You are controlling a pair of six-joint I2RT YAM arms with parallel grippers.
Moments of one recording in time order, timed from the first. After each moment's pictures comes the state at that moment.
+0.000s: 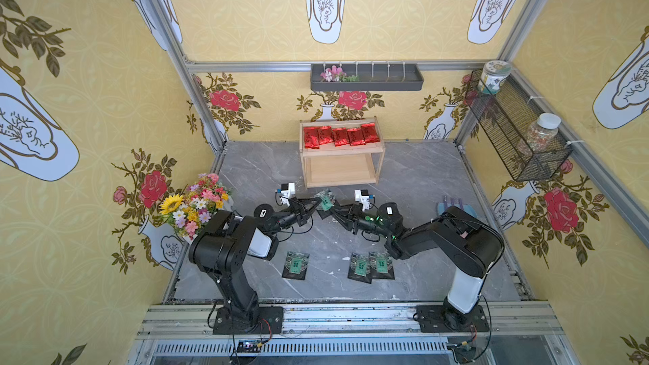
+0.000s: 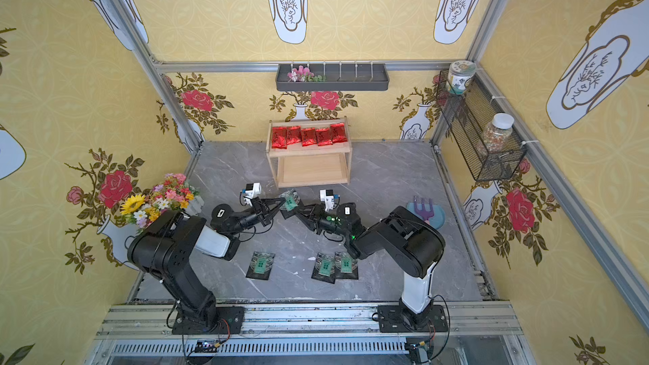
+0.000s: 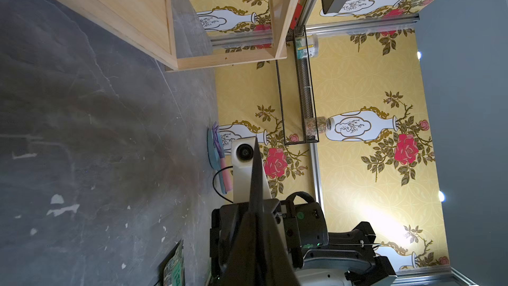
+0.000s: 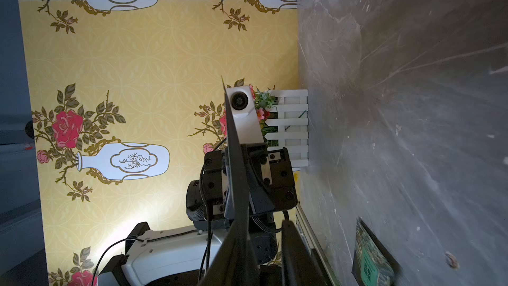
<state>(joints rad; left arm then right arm) -0.26 1.75 0.37 1.46 0.81 -1.53 0.69 1.83 0.58 1.23 -0.48 1.54</state>
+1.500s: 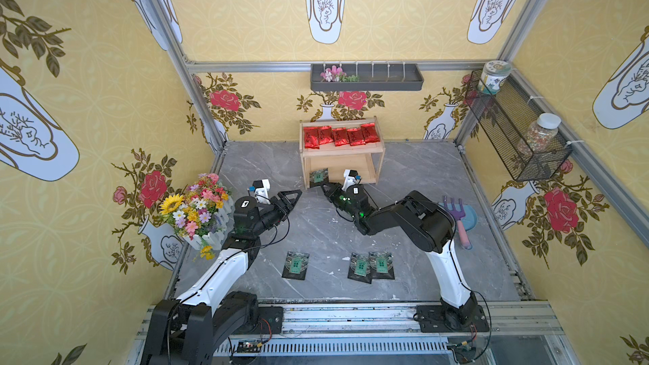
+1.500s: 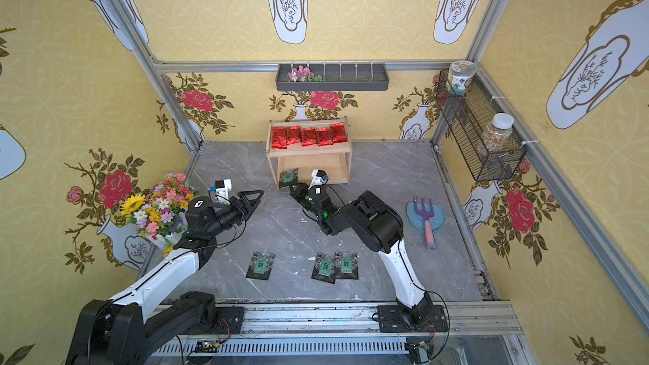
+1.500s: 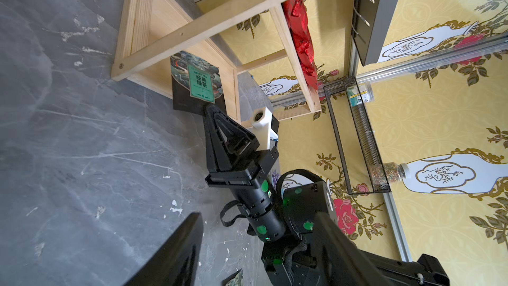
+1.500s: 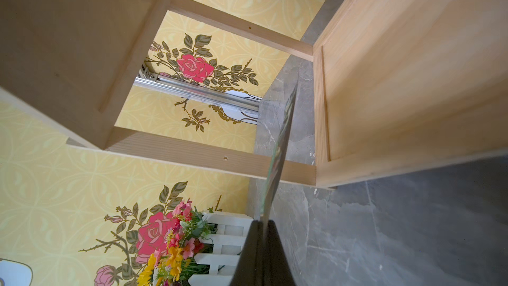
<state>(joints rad) -0.14 1.06 0.41 0.39 0.57 -1.07 0.70 2.24 1.15 1.00 -0.05 1.23</state>
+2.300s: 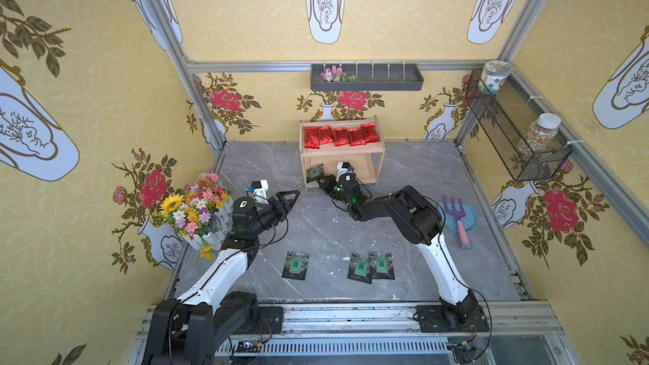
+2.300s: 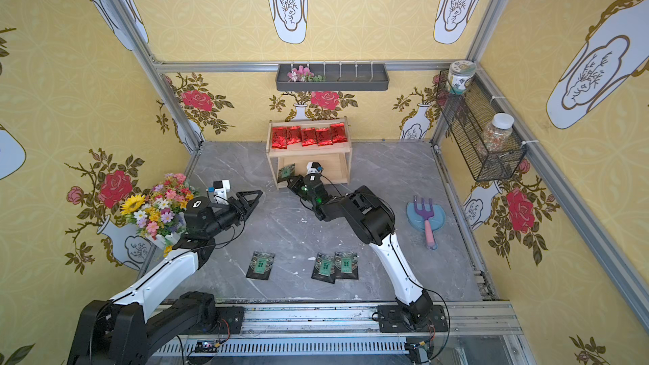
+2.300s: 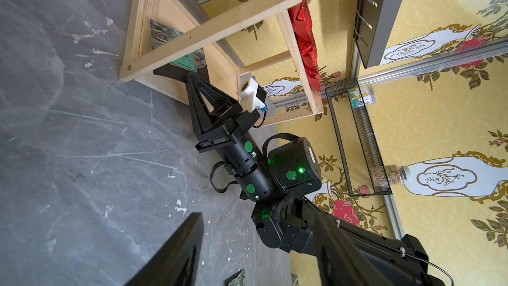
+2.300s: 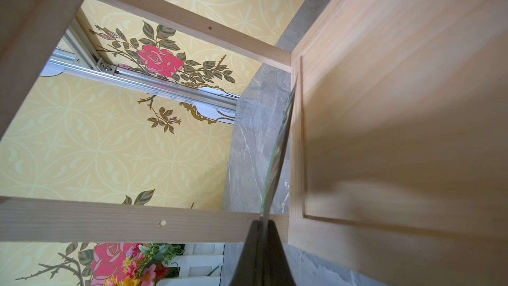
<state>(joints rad) -0.12 1.06 0.41 0.39 0.59 -1.07 0.65 2.38 1.41 0.80 -0.13 1.17</state>
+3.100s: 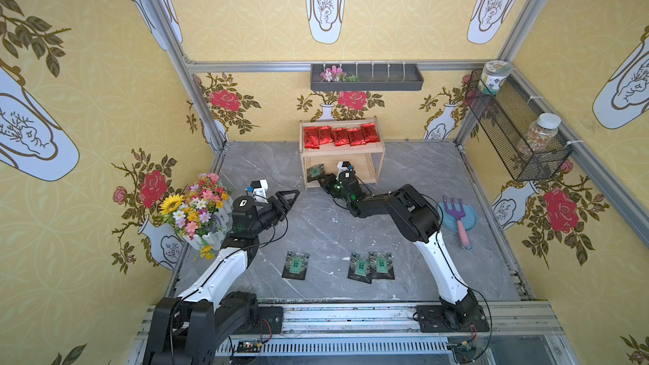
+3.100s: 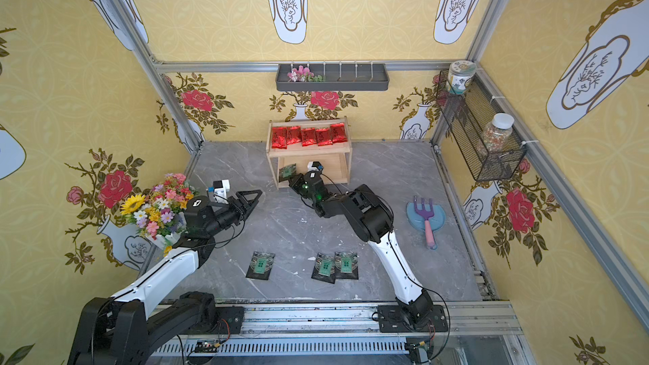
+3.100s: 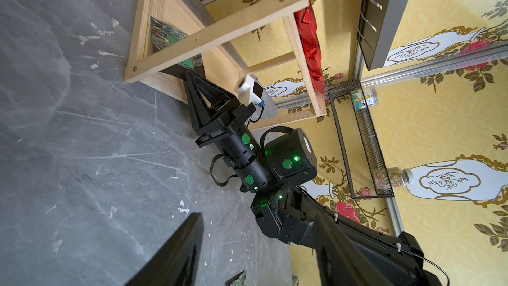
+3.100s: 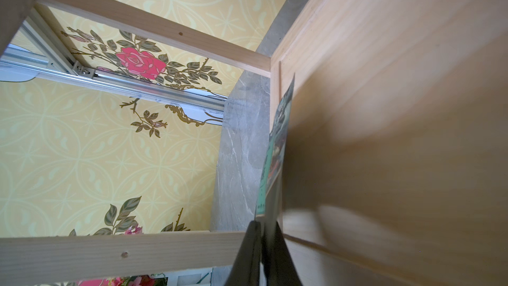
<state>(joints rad) -0.11 1.08 0.41 0.38 0.59 -1.06 0.63 2.43 1.46 0.72 -0.15 1.17</state>
